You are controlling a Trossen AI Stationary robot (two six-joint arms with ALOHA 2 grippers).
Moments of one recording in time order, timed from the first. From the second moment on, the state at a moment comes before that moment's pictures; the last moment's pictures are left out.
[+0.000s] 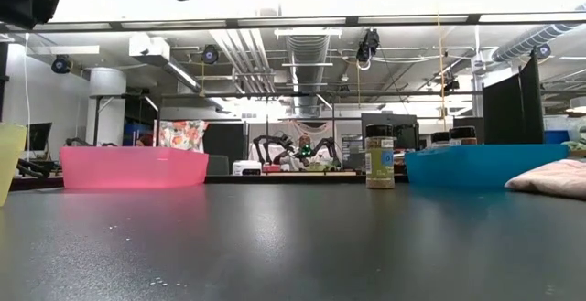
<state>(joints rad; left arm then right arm) -0.49 1.44 0.46 1.16 -0.38 0.36 0.52 1.64 1.35 -0.24 0.65 0.08</state>
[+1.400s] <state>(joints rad) -0.48 1.45 0.50 1.21 -0.31 0.35 0.34 1.82 1.19 0.68 0.24 -0.29</state>
